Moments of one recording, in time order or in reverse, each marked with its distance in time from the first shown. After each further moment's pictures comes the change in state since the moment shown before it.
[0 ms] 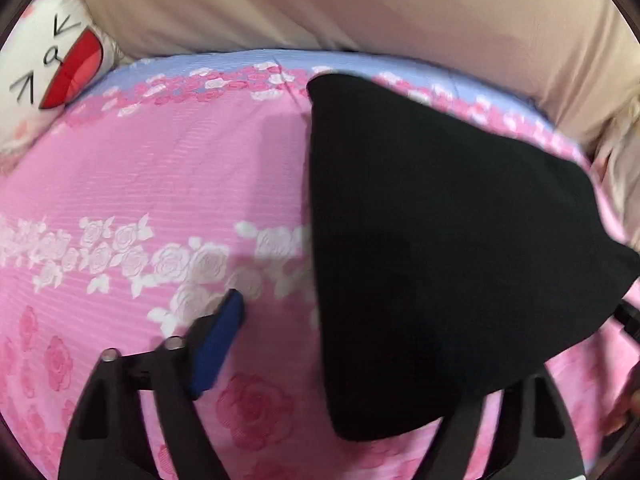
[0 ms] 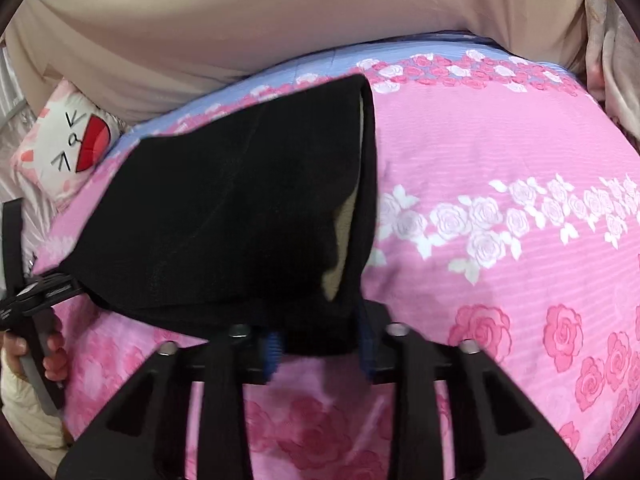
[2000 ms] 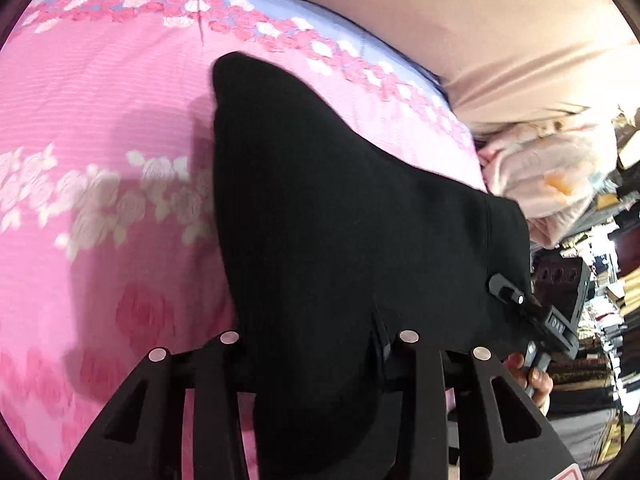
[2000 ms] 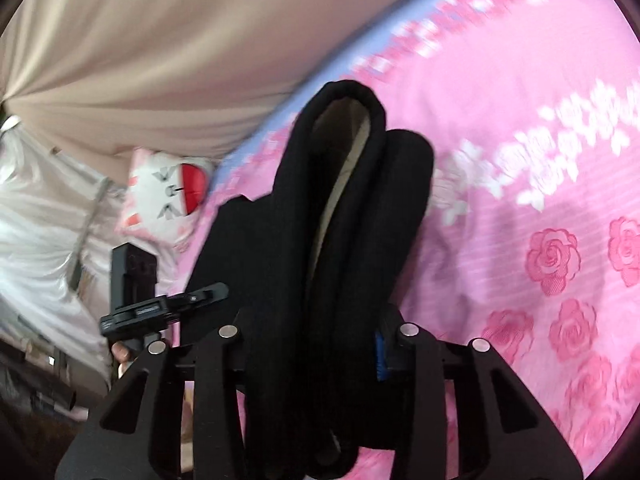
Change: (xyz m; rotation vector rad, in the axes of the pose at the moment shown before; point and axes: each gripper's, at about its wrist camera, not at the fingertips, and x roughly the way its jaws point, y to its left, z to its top) left arm -0.048 0.002 0.005 -0.124 0.282 -0.458; right arm -0.046 -0.027 -0.003 0.246 0.142 0.444
